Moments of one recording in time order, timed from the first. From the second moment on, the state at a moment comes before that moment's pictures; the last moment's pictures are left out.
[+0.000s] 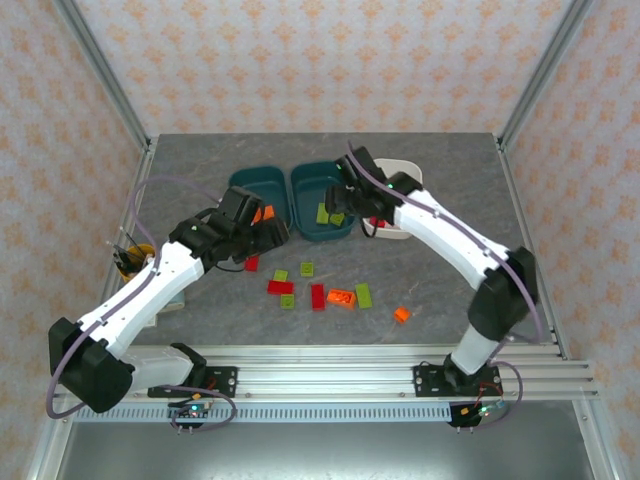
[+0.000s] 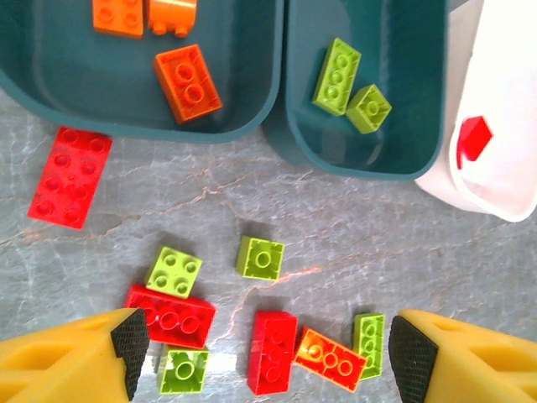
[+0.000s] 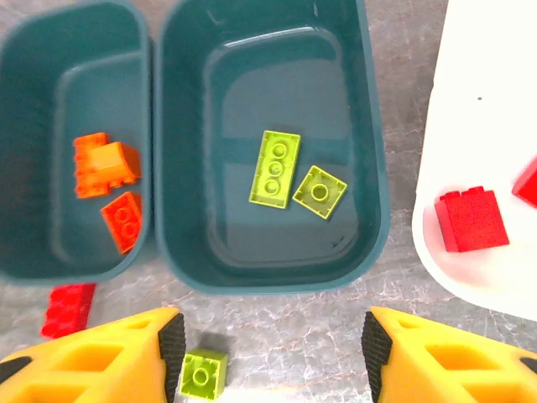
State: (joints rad) left arm -0.48 1.22 1.08 -0.83 -0.01 -0.88; right arm 0.67 1.63 1.51 -0.77 0.11 0.56
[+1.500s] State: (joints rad) left arm -0.38 0.68 0.88 -1.15 -0.29 -0.96; right arm 1.10 2.10 1.74 -0.62 0.09 0.64
